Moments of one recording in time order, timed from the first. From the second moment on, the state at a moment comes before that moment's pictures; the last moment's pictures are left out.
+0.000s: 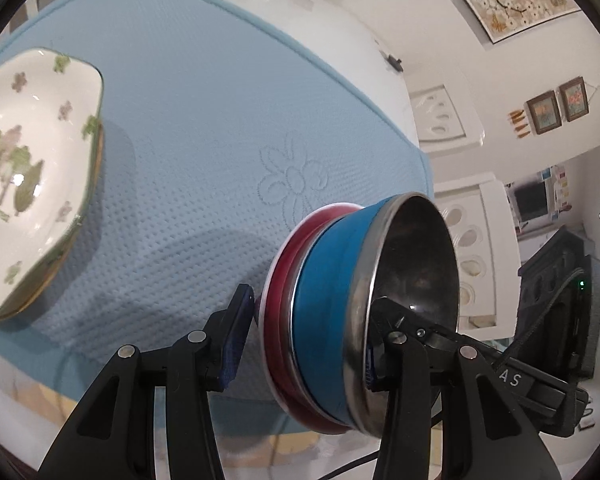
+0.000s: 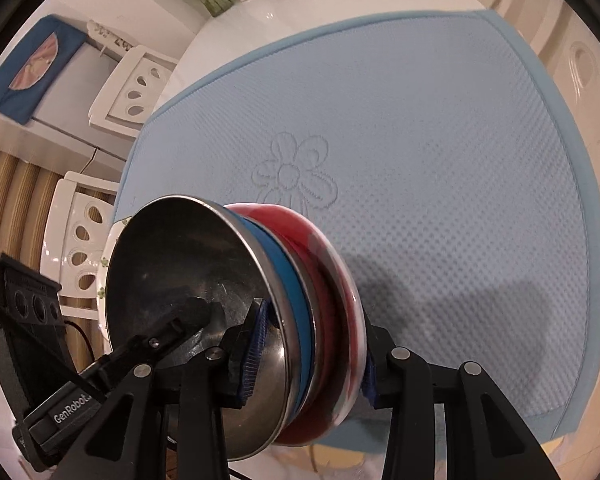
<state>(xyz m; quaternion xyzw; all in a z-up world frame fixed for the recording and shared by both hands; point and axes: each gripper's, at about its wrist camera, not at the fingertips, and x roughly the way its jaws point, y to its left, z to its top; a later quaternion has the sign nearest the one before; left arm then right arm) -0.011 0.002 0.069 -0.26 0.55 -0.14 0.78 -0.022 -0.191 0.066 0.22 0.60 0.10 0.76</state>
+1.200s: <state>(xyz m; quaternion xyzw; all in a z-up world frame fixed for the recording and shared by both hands) 0.019 0.243 0.089 -0.26 0.53 -0.13 0.80 0.035 0.061 0.094 0.20 0.61 0.12 0.76</state>
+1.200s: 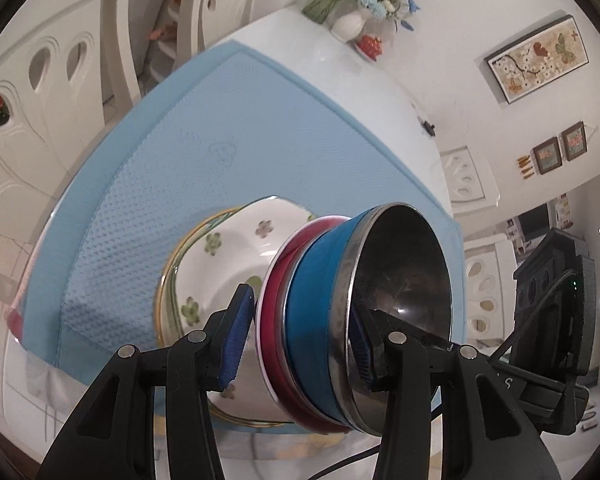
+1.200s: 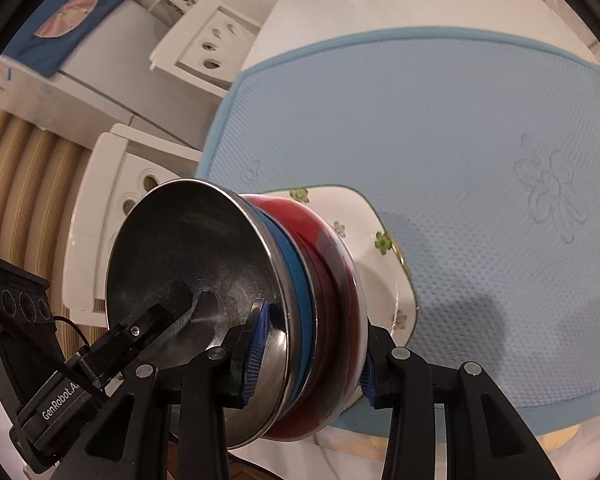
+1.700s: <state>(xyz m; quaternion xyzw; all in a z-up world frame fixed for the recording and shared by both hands) 0.029 0.242 0.070 -0.23 0.55 -0.17 0.78 0.036 0.058 0.070 0.25 0.61 0.07 0.75</state>
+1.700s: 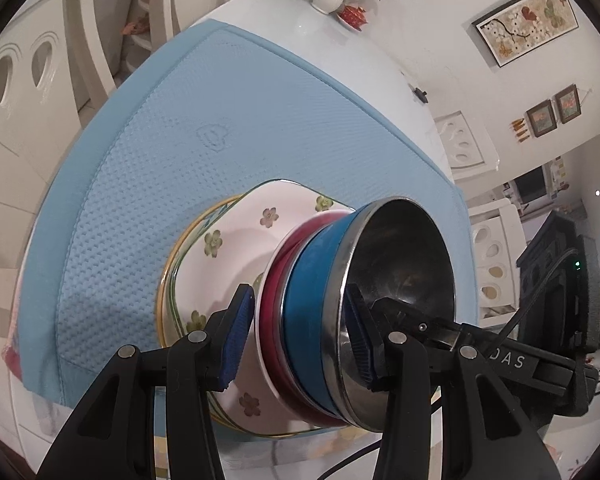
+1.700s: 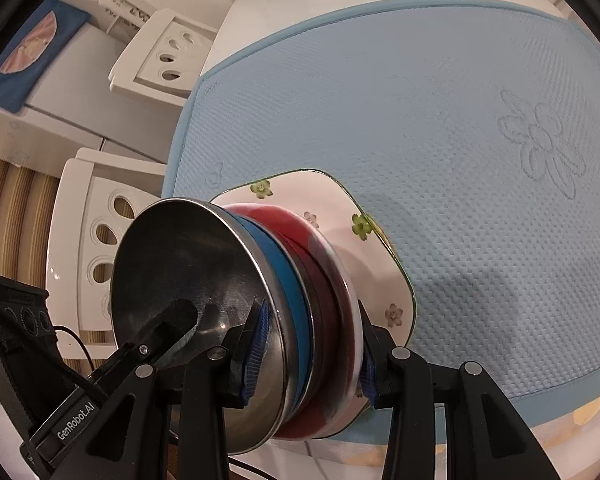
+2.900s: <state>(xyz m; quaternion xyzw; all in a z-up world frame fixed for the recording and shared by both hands) -0.120 0.161 0.202 -0.08 0.40 -0.07 0.91 -0.124 0.002 0.179 0.12 0.53 0.08 0.83</state>
